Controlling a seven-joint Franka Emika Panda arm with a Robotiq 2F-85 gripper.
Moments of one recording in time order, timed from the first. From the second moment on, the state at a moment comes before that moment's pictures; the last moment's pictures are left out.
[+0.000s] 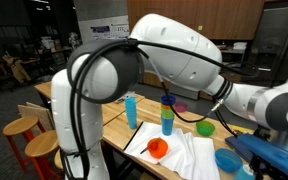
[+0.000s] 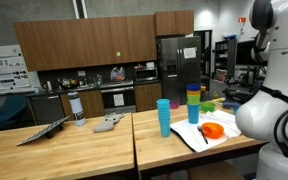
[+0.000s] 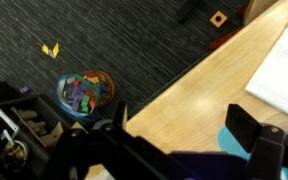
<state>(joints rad) -0.49 0.08 -0.52 -2.00 -0.27 1.91 -0.03</state>
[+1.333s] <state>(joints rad) -0.52 0.16 -0.53 -1.94 -0.23 1.92 -0.03</state>
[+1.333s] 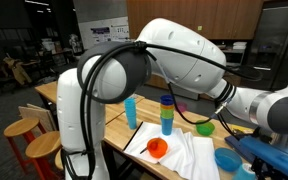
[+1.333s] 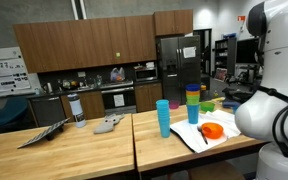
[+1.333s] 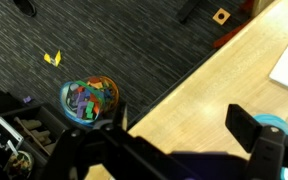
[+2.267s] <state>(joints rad) -0.59 0.18 -0.53 -2.07 0.00 2.40 -0.10</state>
